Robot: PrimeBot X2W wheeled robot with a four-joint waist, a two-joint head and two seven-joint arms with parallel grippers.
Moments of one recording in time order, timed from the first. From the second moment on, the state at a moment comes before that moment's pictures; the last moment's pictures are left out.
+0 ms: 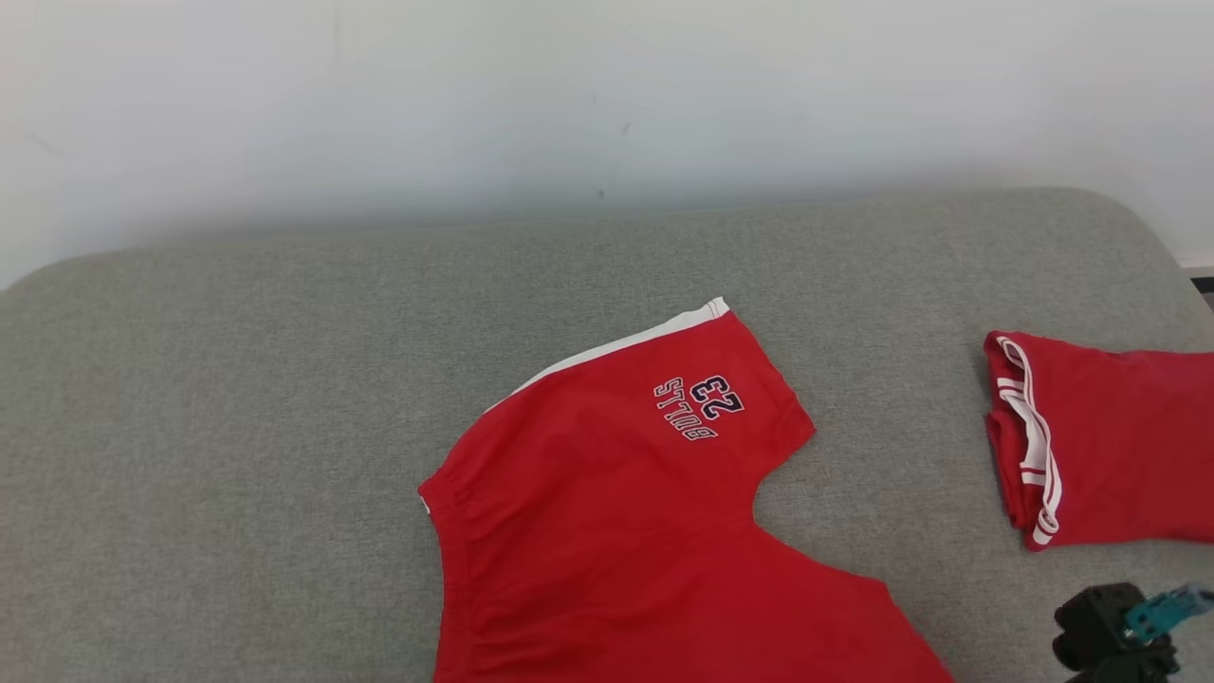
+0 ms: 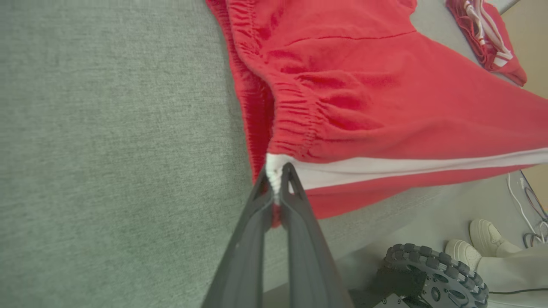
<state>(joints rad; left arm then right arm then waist) -0.04 0.58 -0.76 0.08 -0.93 0.08 -0.02 0.27 -0.21 -0.09 -0.50 0.58 0.13 1.31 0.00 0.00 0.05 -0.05</state>
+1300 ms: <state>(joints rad) -0.59 0.30 -0.66 0.26 -0.94 0.03 -0.05 -0.76 -0.35 0.16 0.33 0.37 0.13 0.65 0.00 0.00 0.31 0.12</state>
